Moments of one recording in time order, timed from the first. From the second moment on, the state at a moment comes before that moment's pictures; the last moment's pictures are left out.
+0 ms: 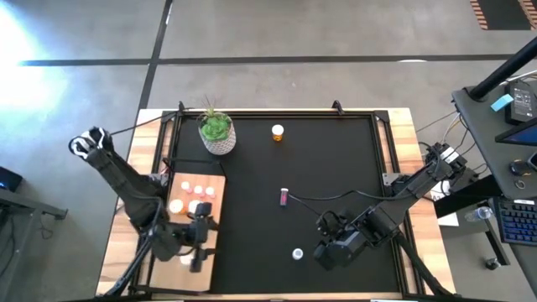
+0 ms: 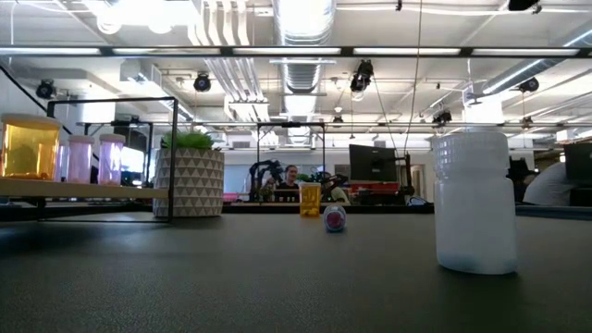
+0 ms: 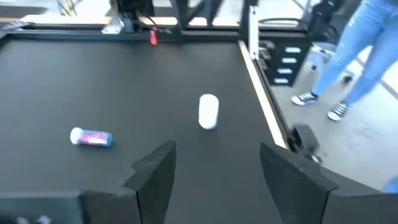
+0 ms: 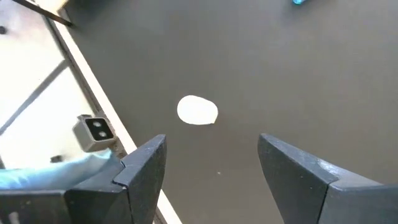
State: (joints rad) left arm -0.83 1.22 0.89 -0.20 -0.66 -0.46; right arm 0.65 1.59 1.39 -0.90 0.26 1.27
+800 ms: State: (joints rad) left arm -0.69 1.52 1.05 -0.01 -0.66 -0.44; right arm 0.65 1.60 1.39 -0.50 0.26 1.20
